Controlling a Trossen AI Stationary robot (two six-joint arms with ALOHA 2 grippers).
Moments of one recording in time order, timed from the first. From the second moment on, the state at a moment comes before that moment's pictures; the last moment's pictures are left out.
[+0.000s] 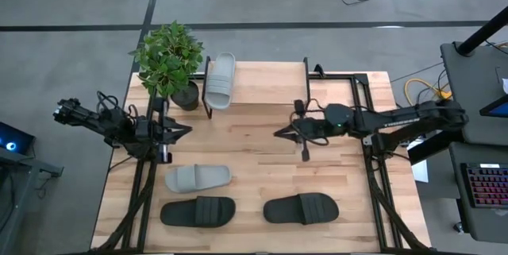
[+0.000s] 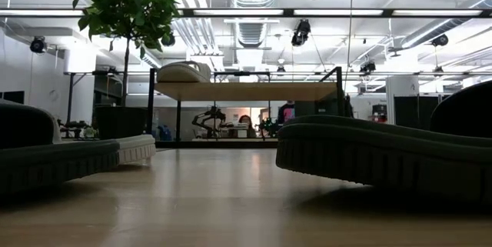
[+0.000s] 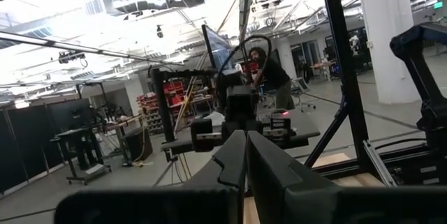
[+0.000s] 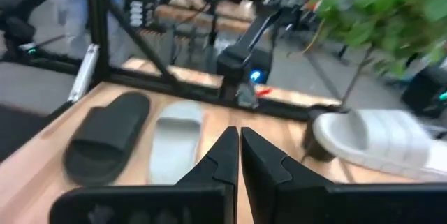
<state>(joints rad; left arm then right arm) -0.37 0.51 0.52 0.25 -0.37 0.35 0.05 1.18 0.78 0.28 -0.02 -0.20</state>
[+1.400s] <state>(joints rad) -0.37 0.86 0.52 0.52 -0.37 0.06 0.05 1.05 0.71 0.43 -0.13 -0.34</state>
